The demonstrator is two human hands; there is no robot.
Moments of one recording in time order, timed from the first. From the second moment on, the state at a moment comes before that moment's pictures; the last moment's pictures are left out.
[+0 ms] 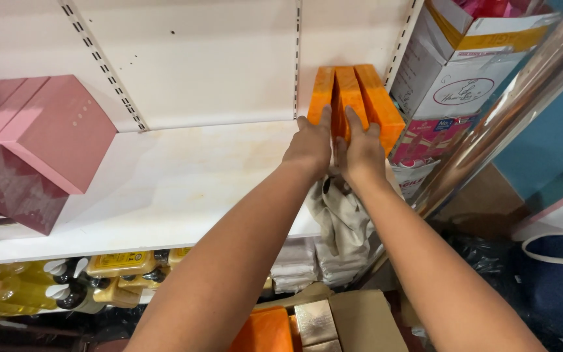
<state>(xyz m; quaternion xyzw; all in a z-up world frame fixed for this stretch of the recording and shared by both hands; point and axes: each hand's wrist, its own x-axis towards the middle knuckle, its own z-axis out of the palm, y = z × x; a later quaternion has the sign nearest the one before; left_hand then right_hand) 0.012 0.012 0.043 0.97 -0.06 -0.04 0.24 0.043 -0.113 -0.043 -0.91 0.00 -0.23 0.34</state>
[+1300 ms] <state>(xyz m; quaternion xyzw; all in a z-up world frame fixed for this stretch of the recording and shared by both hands) -0.017 0.058 0.055 0.96 -0.05 -0.06 0.25 0.002 -0.076 -0.002 -0.91 0.09 -0.26 0.31</state>
